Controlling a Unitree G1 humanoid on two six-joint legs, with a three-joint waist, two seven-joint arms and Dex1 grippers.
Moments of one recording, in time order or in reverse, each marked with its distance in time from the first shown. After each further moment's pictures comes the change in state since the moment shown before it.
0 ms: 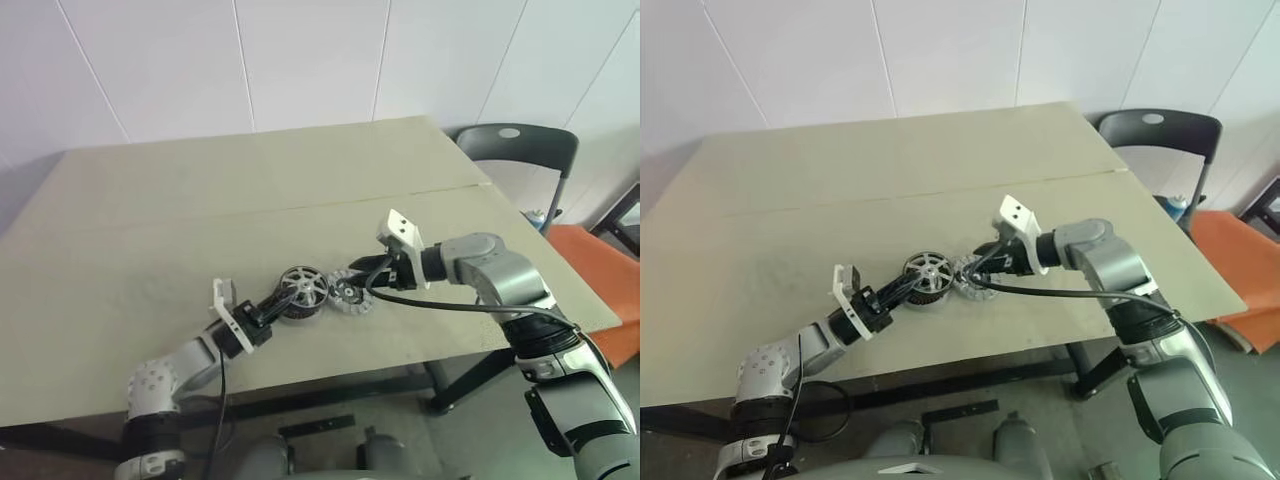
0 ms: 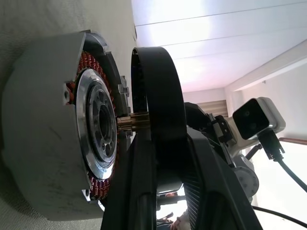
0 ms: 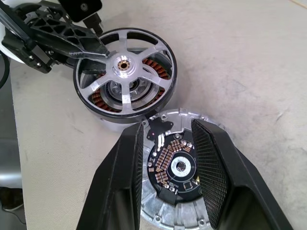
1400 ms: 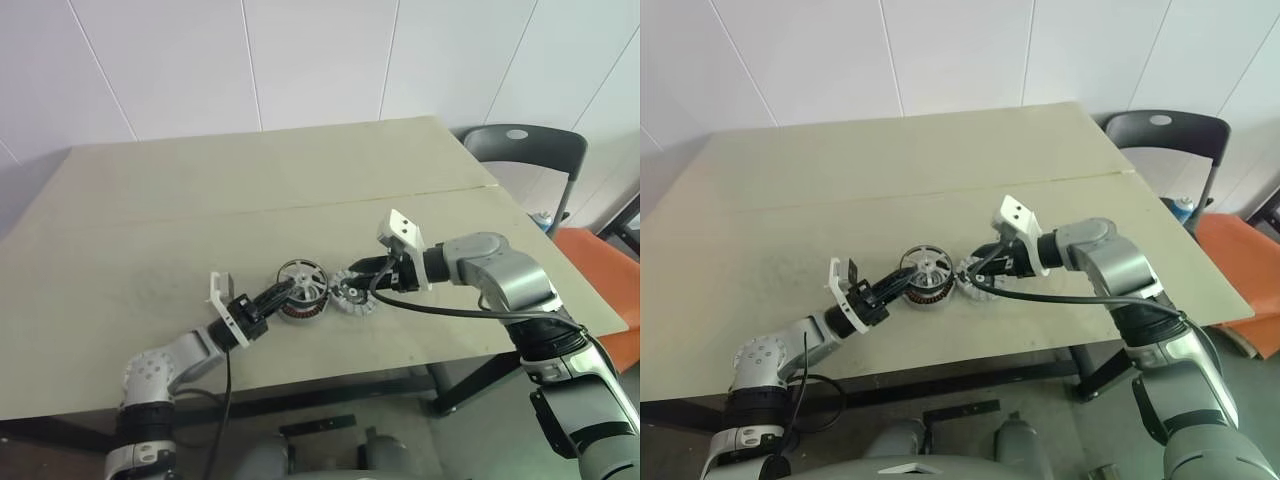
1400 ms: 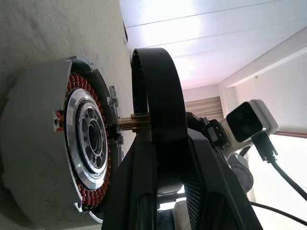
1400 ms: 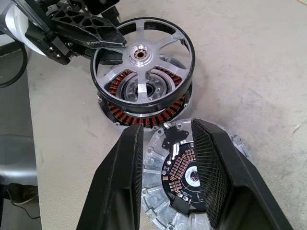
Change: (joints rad) left arm -0.051 0.072 -0.049 0.060 -0.005 -0.015 -0.108; right arm 0.008 -0.024 0.000 -0.052 0.031 0.036 0.012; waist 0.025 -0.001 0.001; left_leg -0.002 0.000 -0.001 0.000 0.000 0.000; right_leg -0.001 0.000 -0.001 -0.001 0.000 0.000
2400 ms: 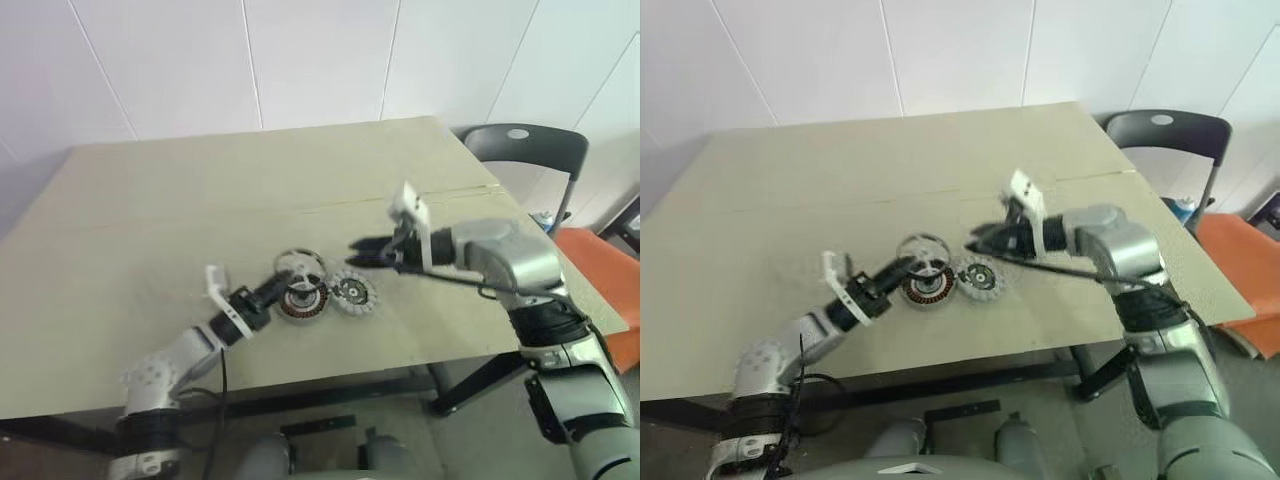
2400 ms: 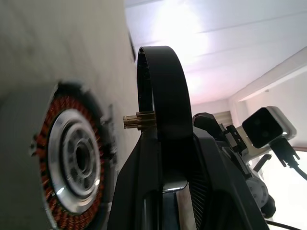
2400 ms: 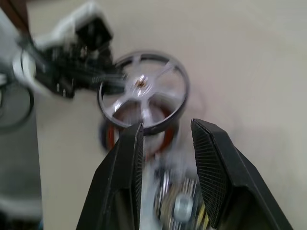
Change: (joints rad) left arm 0.014 -0.030 -0.057 -0.069 -0.096 -0.116 0.147; right arm -0.021 0.005 -0.040 0.025 0.041 0.032 0.006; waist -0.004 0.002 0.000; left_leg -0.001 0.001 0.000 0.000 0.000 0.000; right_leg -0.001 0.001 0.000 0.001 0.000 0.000
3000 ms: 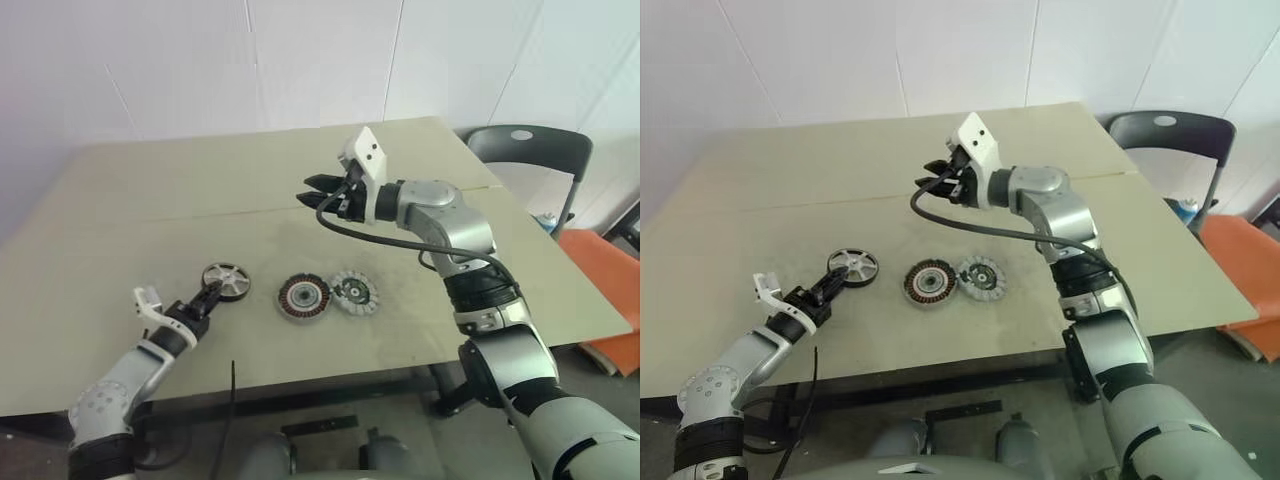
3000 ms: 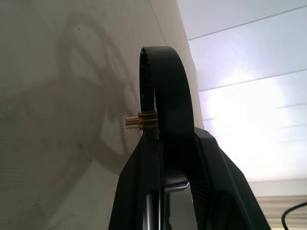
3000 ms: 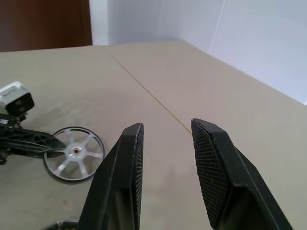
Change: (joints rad) left arm 0.129 0.114 0.205 -0.012 0.032 -0.153 0.089; right arm -0.253 0.315 -0.089 0.222 -0.139 -0.263 -0.246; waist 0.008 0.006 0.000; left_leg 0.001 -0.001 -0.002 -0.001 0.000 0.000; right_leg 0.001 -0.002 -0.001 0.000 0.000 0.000
